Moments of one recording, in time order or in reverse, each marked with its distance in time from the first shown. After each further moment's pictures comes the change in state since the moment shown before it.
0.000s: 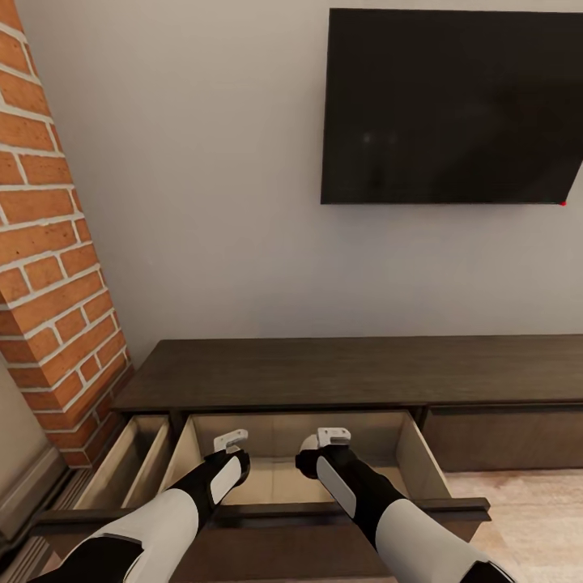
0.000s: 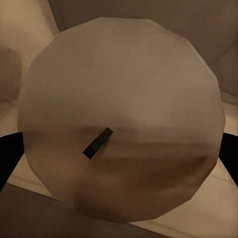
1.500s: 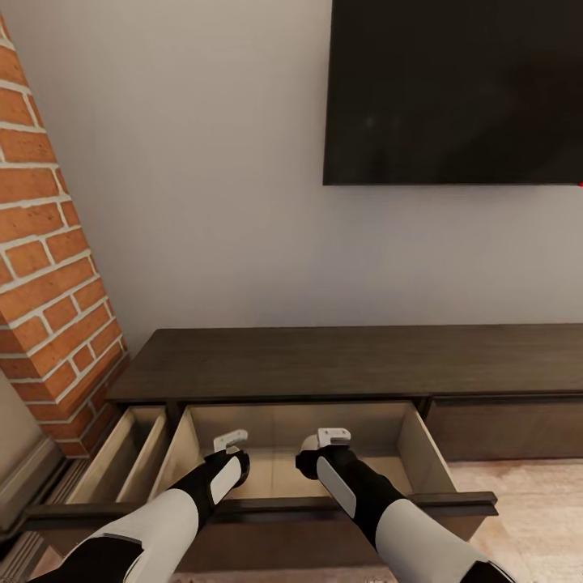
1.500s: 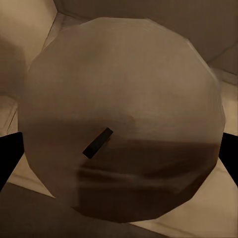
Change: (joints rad) left arm 0.000 0.000 0.001 0.002 0.000 0.004 0.006; right arm 0.000 0.000 -0.001 0.002 -0.003 0.000 -0.001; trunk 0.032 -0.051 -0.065
